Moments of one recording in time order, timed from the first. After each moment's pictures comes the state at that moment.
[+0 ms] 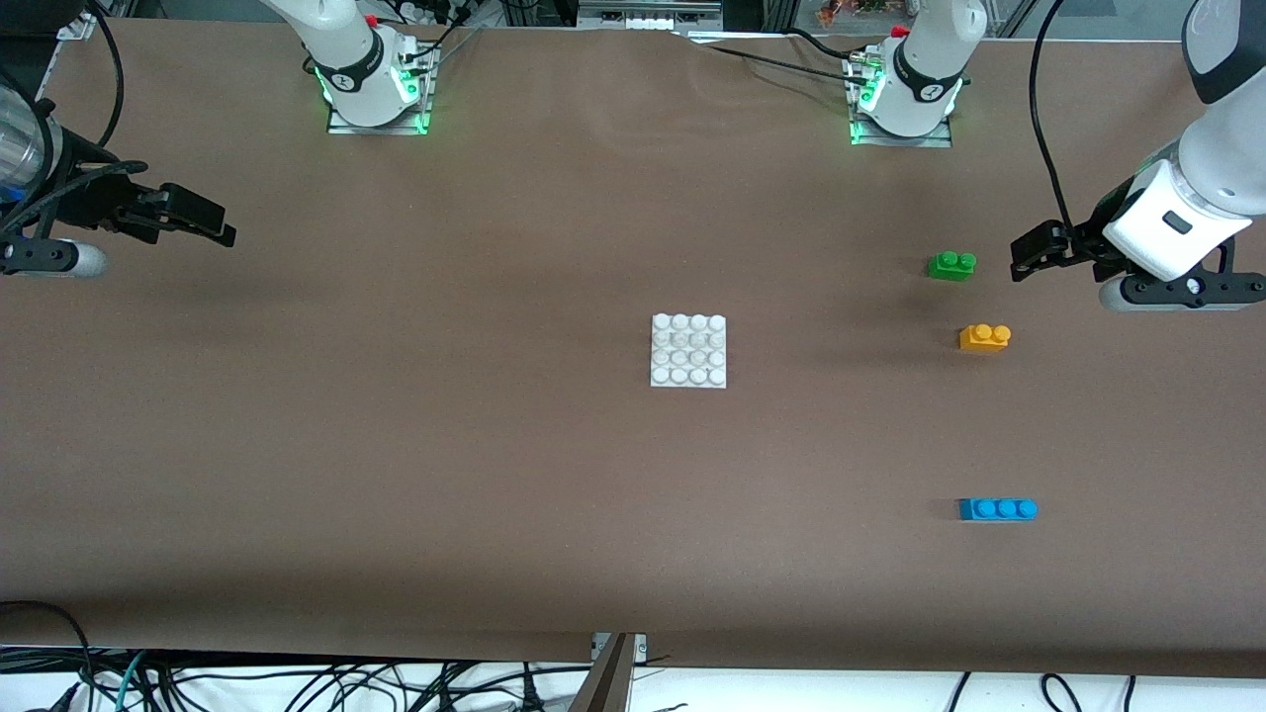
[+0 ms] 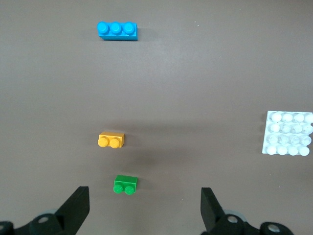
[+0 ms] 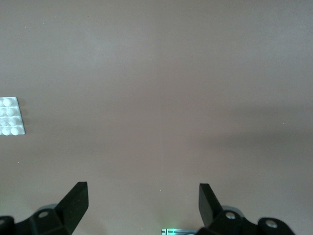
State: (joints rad) left arm 0.02 0.05 -0.10 -1.65 0.00 1.63 -0.12; right arm 0.16 0.05 -0.12 -1.57 0.11 1.52 0.10
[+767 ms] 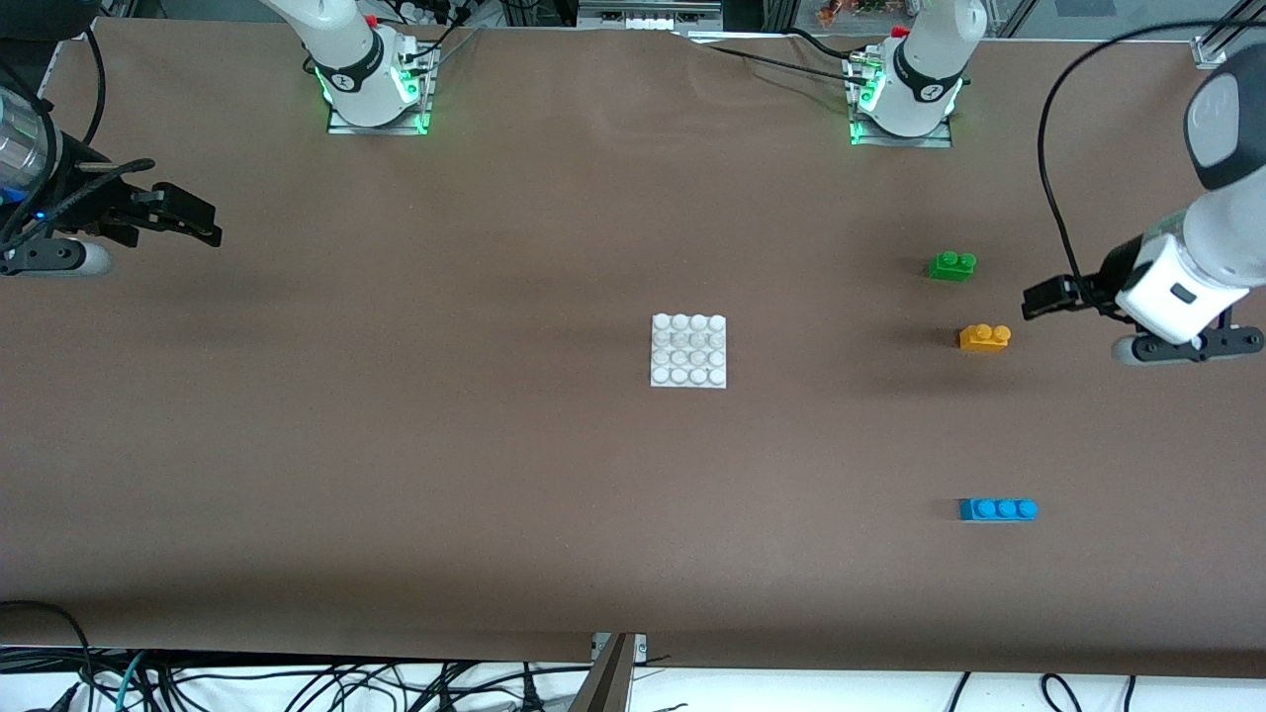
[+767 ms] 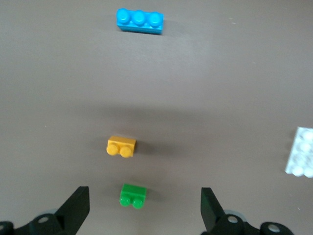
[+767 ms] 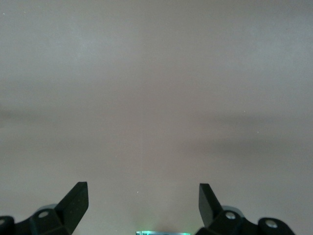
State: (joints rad) left arm 0.11 0.17 -0.09 -1.70 0.00 1.74 -0.10; right arm 0.16 0.05 -0.11 -1.56 0.03 1.52 0.04
